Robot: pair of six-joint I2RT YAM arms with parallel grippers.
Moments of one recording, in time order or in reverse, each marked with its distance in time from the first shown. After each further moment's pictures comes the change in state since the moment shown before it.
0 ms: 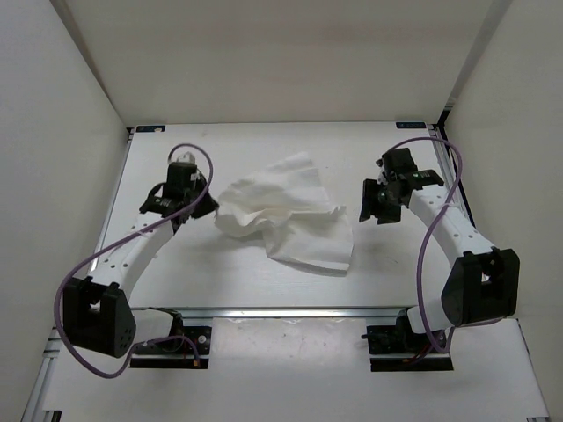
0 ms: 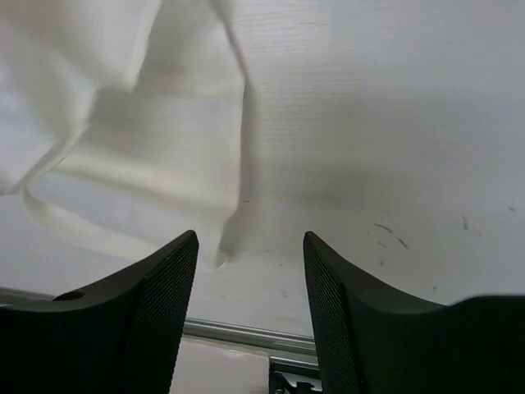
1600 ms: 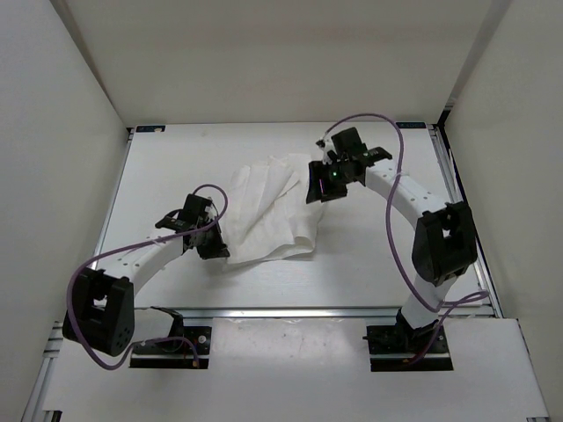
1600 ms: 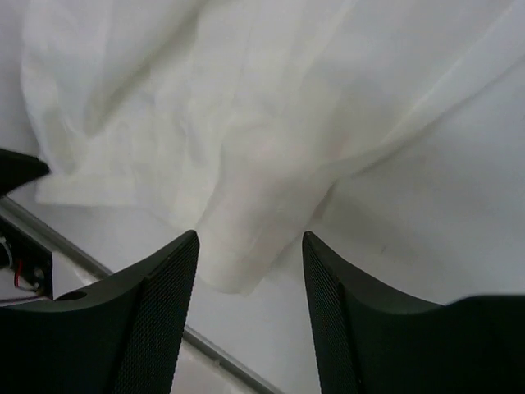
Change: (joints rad) left arm -0.053 0.003 -0.312 -0.078 0.157 -0.036; right arm 0.223 0.362 0.357 0.160 -0.259 -0.051
